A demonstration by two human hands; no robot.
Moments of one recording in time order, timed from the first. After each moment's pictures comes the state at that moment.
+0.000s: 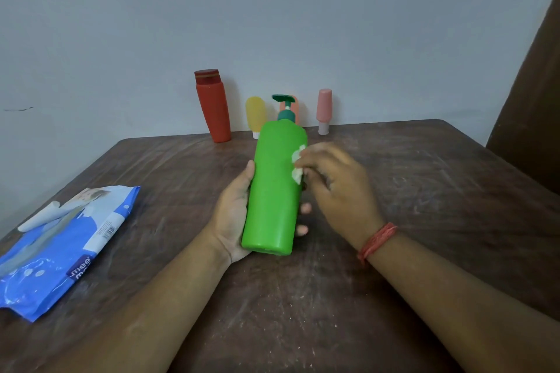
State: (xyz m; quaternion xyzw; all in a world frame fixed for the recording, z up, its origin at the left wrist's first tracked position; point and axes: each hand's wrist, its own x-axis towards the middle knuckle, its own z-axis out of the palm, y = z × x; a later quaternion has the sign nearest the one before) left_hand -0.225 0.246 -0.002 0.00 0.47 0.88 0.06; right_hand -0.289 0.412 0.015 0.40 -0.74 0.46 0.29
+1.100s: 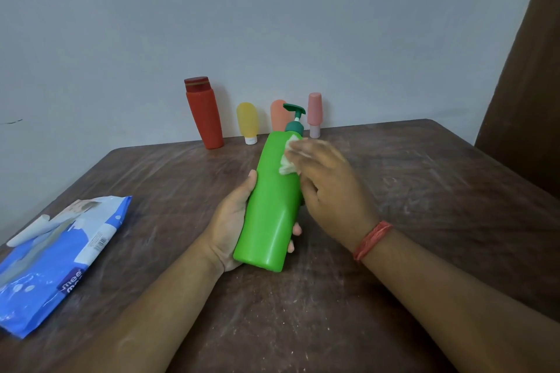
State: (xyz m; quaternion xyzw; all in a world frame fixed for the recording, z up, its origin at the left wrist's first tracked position) left_hand -0.221 0.247 -0.003 0.05 0.50 0.85 0.14; right_hand -0.284 0.418 0.022 0.40 -0.79 0.33 0.31
